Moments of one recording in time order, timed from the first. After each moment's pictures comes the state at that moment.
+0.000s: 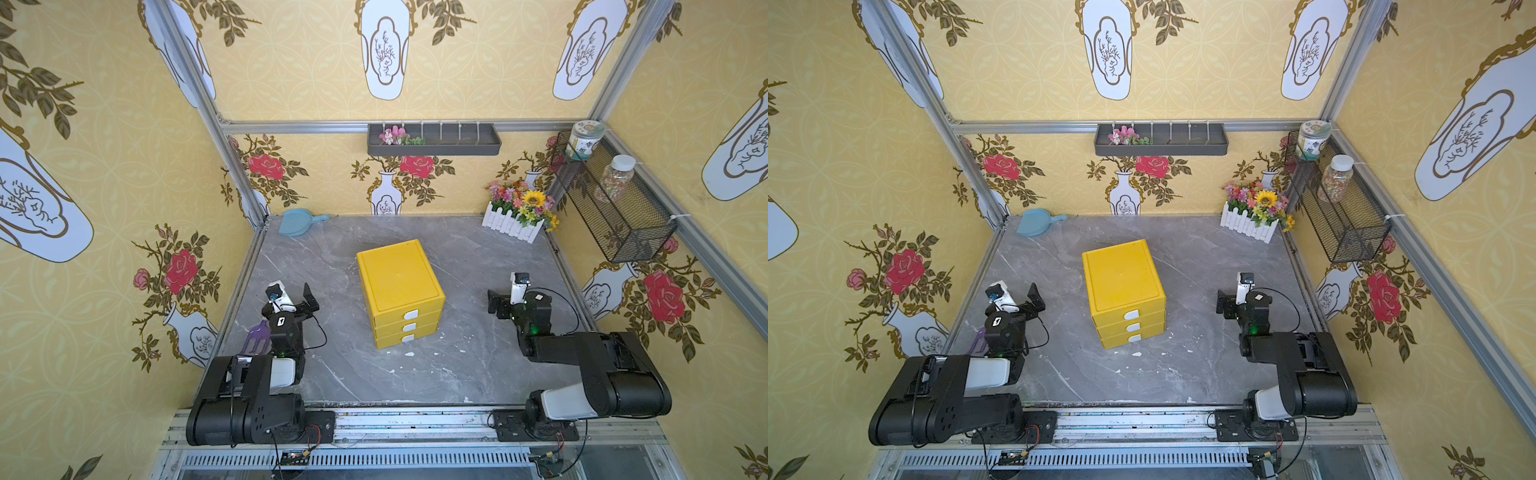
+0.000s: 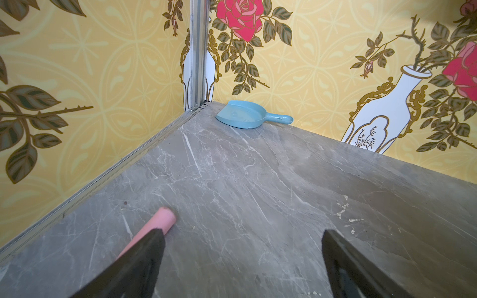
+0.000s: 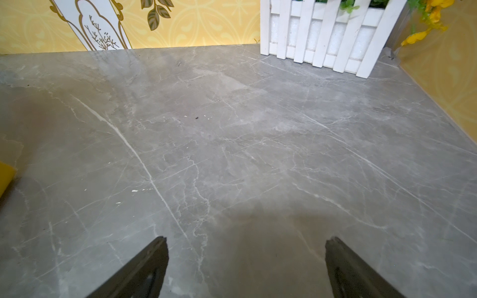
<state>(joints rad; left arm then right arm) 0.01 1.32 0.08 1.10 -0.22 -0.21 -0.04 1.43 0.26 0.74 -0.08 0.02</state>
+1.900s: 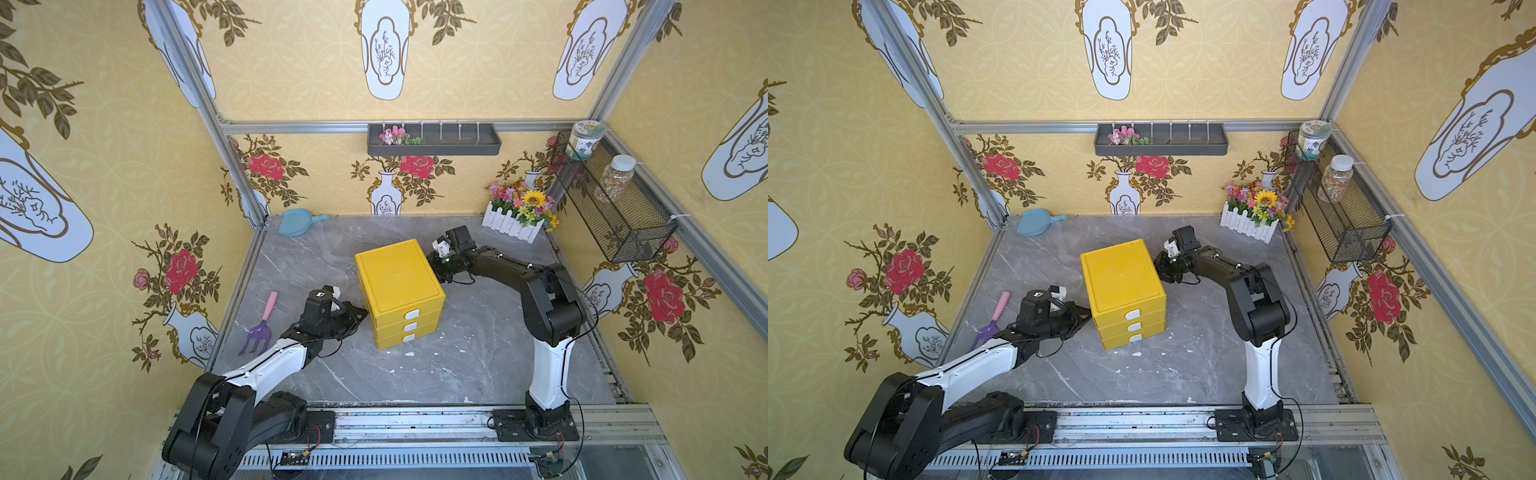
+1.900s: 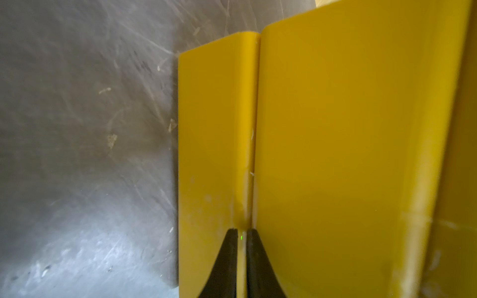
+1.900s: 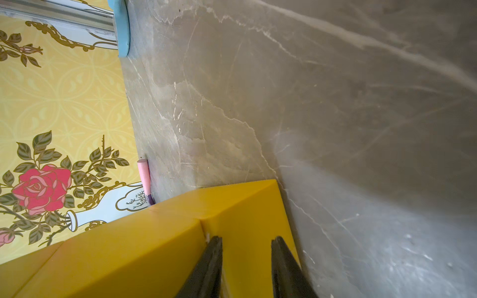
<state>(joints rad) -0.35 1.17 0.38 0.13 0.44 -1.06 0.35 2.03 1.39 -0.30 -0.61 0.70</state>
